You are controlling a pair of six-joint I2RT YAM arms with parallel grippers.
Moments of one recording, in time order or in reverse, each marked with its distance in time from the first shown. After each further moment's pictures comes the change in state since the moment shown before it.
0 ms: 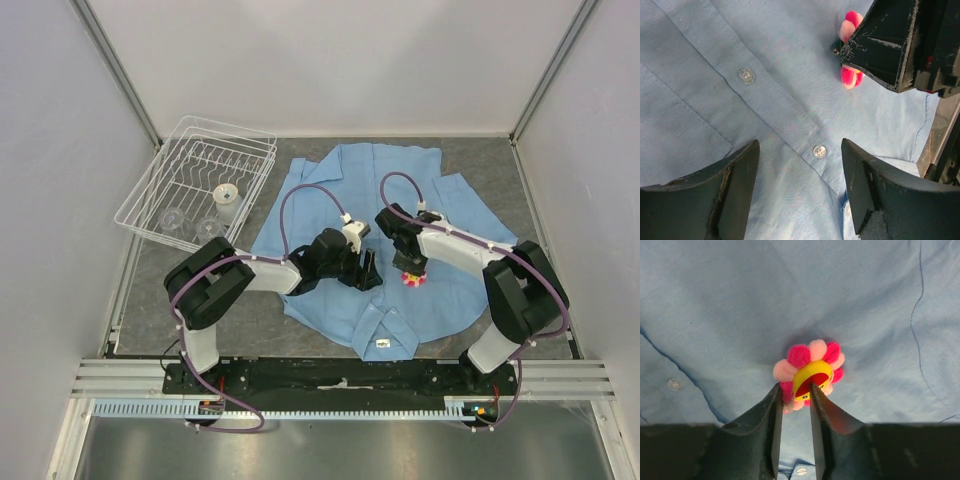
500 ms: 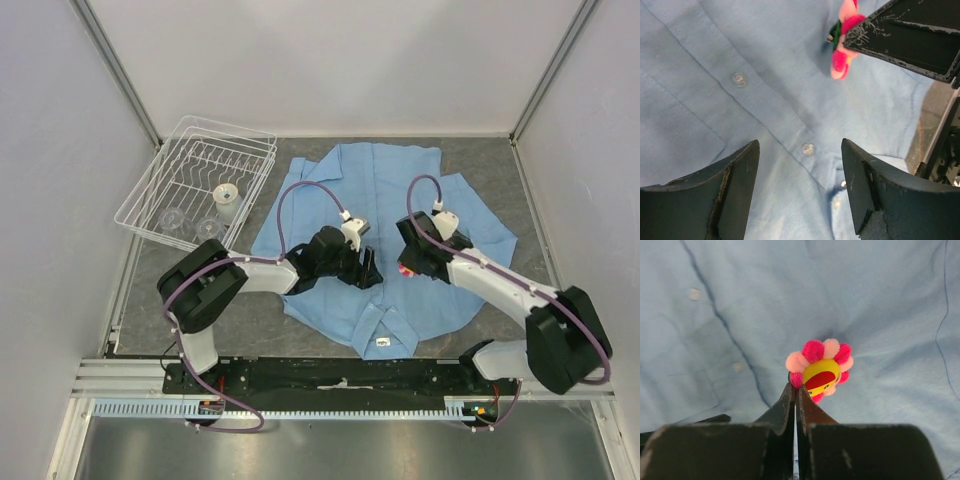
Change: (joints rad) left arm 0.000 -0.031 -0.005 -0.012 0.001 0.003; right arm -0.016 -0.262 -0.209 0.269 -0.054 -0.026
